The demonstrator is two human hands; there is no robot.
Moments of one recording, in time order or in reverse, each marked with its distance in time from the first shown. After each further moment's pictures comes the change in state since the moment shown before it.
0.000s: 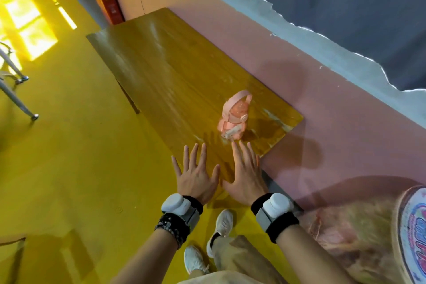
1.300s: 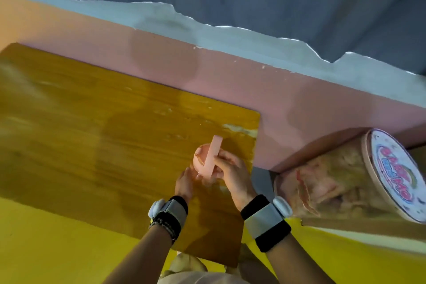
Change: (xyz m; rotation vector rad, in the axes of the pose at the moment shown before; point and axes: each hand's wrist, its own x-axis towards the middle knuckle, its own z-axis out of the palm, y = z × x) left_hand 0.266 0.009 0.042 -0.954 -0.753 -0.306; right_hand 0.175 -0.043 -0.052 1.232 0.484 0.783
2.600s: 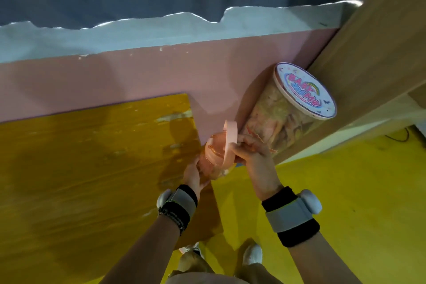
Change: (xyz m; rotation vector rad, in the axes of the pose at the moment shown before) left_hand -0.075 -0.012 0.117 0.087 -0.333 -0.168; right_hand -0.111 0.018 -0.120 0.326 0.492 -0.186
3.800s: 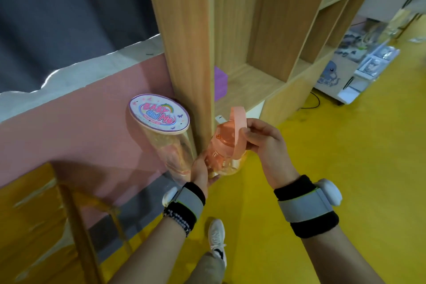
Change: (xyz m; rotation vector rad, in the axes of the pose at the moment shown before) left_hand -0.121 -0.201 0.432 0.368 -0.260 0.039; right_hand -0.078 -0.070 -0.476 0.156 0.354 -0.257
